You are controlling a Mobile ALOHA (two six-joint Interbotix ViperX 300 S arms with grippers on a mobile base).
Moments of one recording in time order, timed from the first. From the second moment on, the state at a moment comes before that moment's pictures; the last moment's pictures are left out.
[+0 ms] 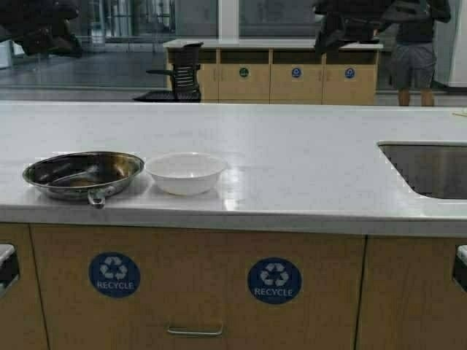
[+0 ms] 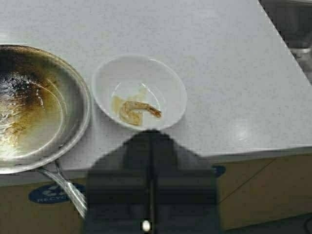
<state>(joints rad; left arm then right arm) -0.08 -0.59 1.14 1.22 -0.43 -1.33 0.55 -0.47 0.94 0.22 0.08 -0.10</state>
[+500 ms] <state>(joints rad) -0.08 -0.59 1.14 1.21 -0.40 -1.33 0.55 -0.47 0.94 0.22 0.08 -0.10</state>
